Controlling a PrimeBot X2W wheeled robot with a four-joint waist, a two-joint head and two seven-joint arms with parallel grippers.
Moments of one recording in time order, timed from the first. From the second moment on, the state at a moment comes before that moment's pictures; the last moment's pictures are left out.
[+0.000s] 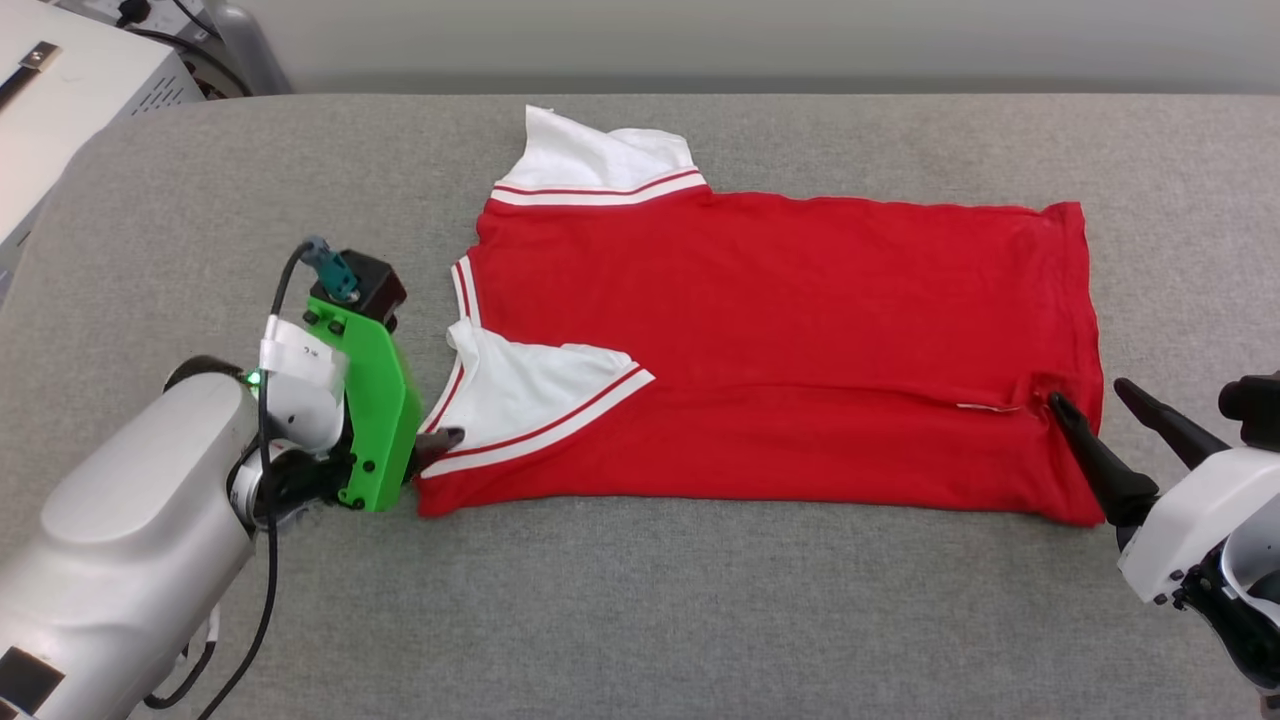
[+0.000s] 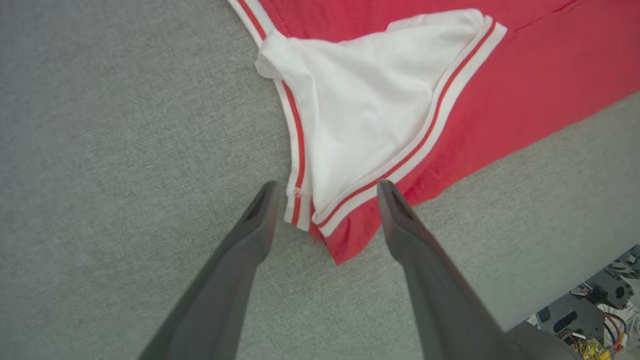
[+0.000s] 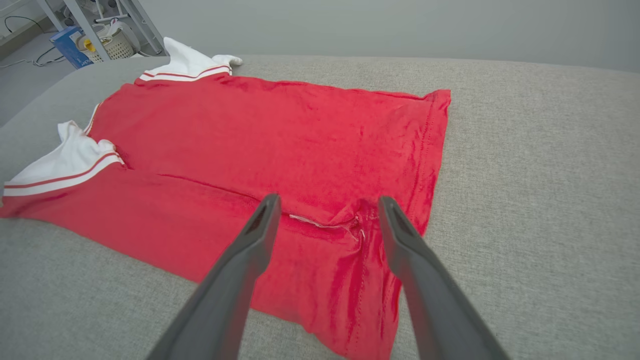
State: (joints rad) left arm -0.79 0.63 -0.90 0.40 -1.03 -0.13 0.66; right arm -0.17 -0.52 0.21 0.07 0.66 0.13 0.16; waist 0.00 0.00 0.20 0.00
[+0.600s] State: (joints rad) left arm -0.81 0.63 -1.01 0.54 -1.06 -0.13 0.71; right arm -0.21 -0.49 0.24 0.07 0.65 0.13 0.18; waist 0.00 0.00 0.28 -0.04
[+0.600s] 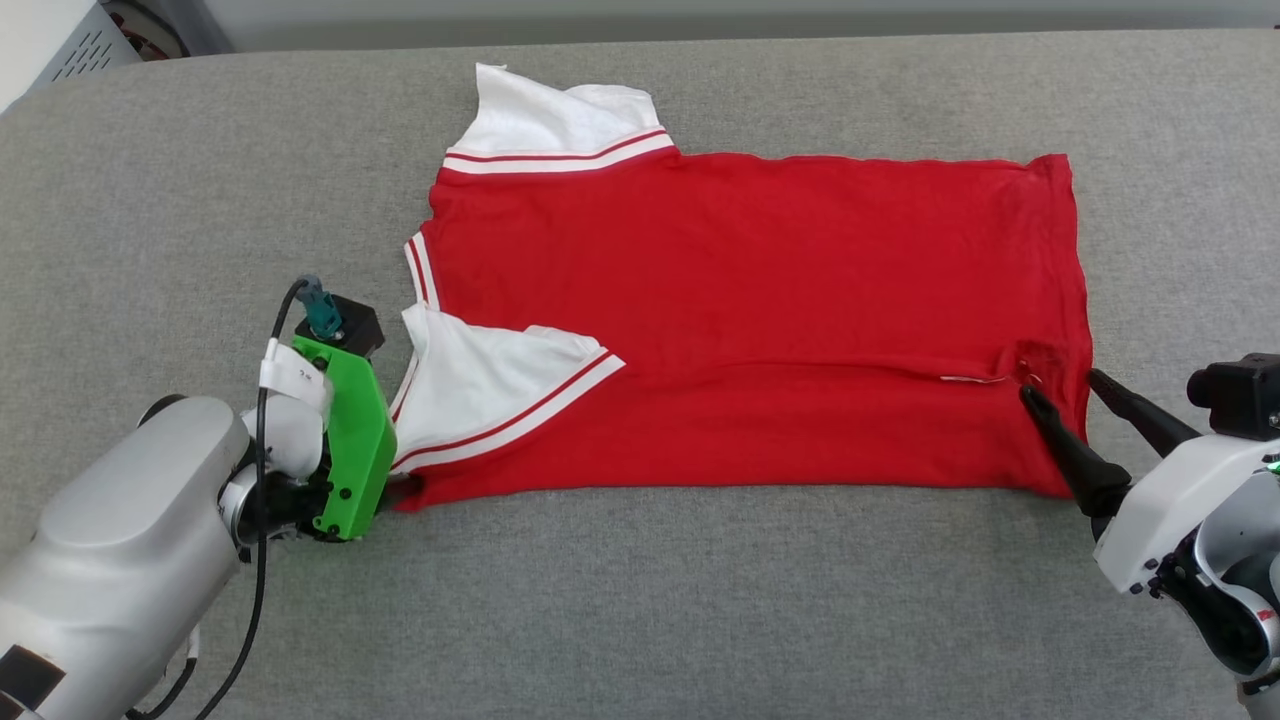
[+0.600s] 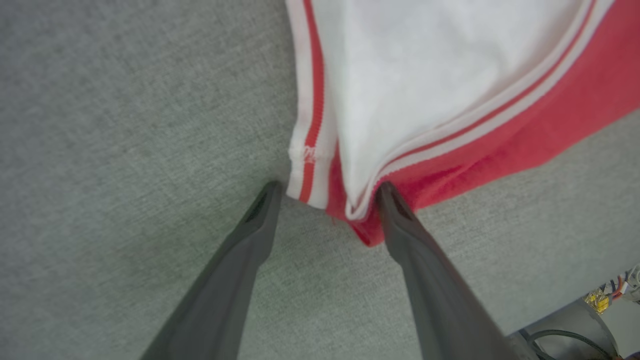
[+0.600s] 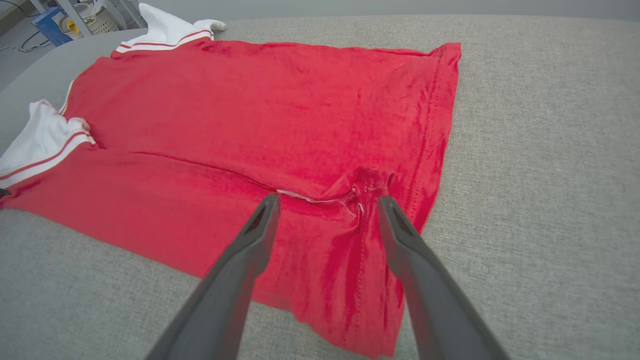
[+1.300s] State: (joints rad) left arm -0.83 0.67 -1.11 0.40 -1.11 -0.13 0.50; right arm -0.39 -0.78 0.32 0.01 0.75 0.13 0.79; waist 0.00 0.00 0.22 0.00
